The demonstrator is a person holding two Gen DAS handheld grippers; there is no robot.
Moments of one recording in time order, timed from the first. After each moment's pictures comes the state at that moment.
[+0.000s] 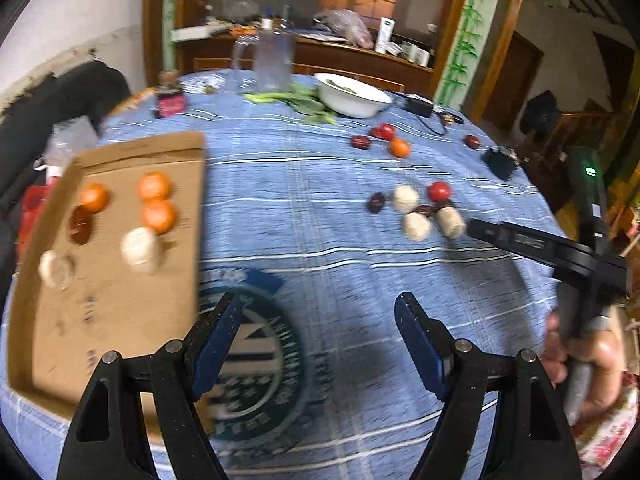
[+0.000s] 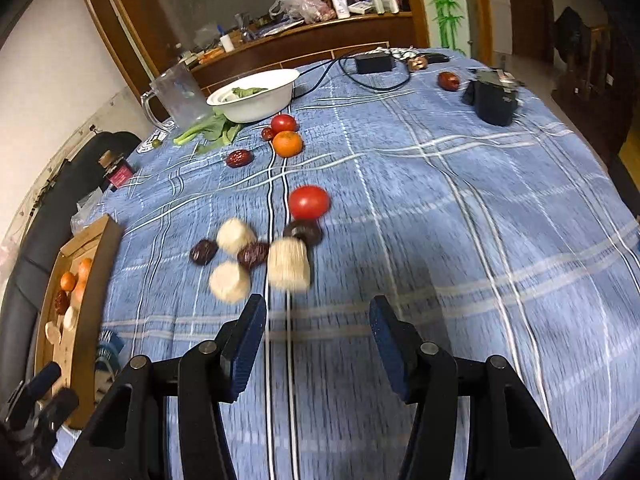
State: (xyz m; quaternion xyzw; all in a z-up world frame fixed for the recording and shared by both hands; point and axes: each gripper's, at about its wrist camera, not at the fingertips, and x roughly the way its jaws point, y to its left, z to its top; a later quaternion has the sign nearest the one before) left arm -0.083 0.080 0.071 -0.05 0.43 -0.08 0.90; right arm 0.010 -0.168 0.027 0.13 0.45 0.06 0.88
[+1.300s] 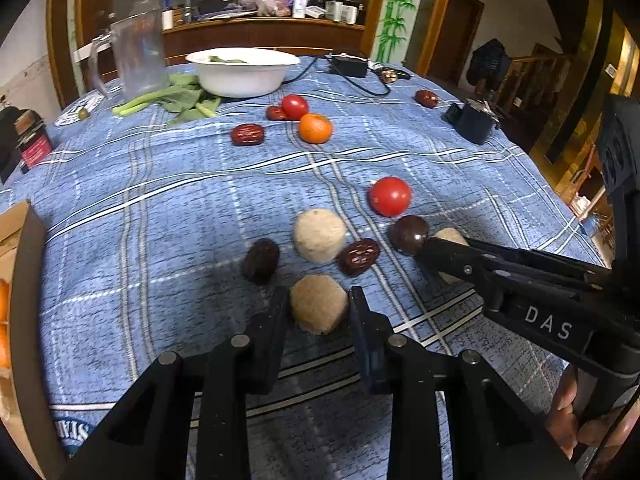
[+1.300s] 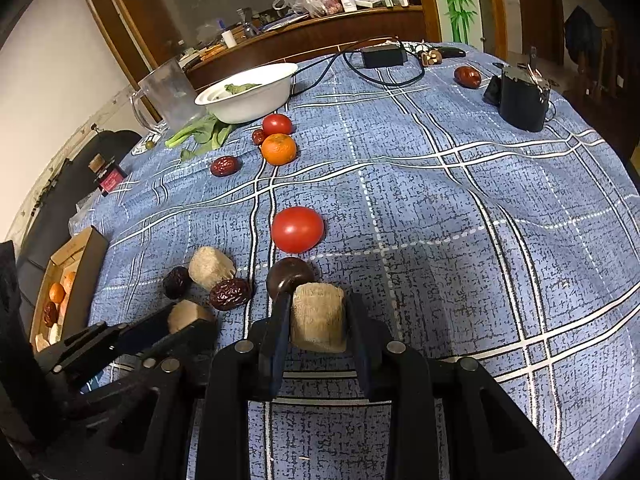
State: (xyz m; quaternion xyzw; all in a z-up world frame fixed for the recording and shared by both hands) left arm 0.028 -0.018 0.016 0.02 0.45 -0.17 0.88; right arm 0.037 -0.176 0.011 0.12 0.45 0.07 0.88
